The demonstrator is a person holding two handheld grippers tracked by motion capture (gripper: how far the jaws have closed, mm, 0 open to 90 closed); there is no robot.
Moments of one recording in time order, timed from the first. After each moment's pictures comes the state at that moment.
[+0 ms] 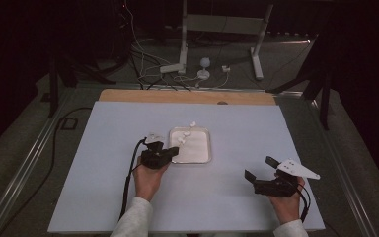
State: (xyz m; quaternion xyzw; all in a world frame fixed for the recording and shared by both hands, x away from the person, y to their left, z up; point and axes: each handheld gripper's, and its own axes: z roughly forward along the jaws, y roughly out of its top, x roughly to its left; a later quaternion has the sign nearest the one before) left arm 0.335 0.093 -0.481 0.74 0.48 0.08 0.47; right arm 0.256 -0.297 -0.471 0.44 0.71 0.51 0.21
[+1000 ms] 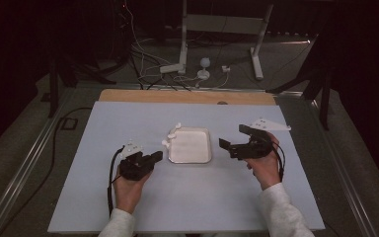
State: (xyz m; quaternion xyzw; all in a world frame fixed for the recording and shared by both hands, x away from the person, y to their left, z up) left arm 0.295 0.138 -0.469 0.73 0.45 0.12 0.50; right arm 0.336 -0.226 -0.405 0.40 0.74 0.52 0.15
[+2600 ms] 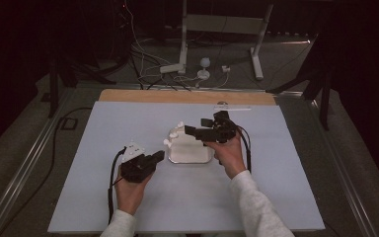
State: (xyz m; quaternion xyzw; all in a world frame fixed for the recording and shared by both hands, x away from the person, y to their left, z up) left arm 0.287 0.131 -0.464 0.73 0.43 0.15 0.51; right arm 0.379 -0.139 -0.400 0.42 0.74 0.53 0.03
